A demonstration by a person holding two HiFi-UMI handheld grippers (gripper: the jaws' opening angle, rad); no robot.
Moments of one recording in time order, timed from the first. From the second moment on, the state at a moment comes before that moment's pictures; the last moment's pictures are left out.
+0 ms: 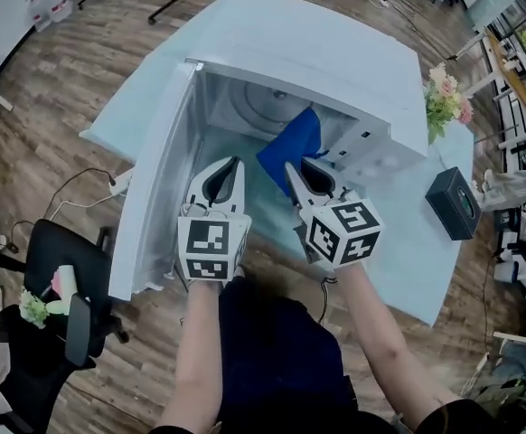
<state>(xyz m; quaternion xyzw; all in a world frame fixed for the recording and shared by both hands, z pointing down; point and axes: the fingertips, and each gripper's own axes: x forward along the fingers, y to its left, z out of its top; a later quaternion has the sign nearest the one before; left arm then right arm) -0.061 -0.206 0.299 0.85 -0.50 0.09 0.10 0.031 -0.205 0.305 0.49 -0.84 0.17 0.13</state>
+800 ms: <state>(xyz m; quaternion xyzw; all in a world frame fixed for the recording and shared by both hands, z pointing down) -0.051 -0.258 0.326 0.86 -0.49 0.06 0.07 0.000 -0.316 0.303 0.48 -0.86 0.04 0.17</state>
